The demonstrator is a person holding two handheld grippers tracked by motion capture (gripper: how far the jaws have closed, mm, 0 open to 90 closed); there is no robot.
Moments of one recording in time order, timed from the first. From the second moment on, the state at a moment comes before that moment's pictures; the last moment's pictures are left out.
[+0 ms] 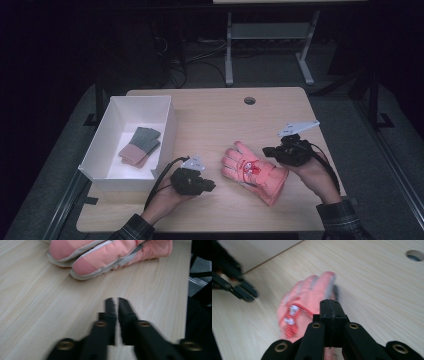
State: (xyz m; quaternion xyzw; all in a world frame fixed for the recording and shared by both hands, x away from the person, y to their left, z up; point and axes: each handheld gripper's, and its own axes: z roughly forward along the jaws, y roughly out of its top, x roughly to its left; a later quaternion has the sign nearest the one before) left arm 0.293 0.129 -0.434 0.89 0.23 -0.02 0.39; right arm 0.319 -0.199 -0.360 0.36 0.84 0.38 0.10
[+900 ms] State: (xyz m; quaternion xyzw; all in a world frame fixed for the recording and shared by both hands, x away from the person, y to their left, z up) left arm 0.300 0.056 -0.437 0.90 0.21 -0.04 0.39; right arm 0.317 -0.259 -0.437 0.38 0.85 0.36 0.05
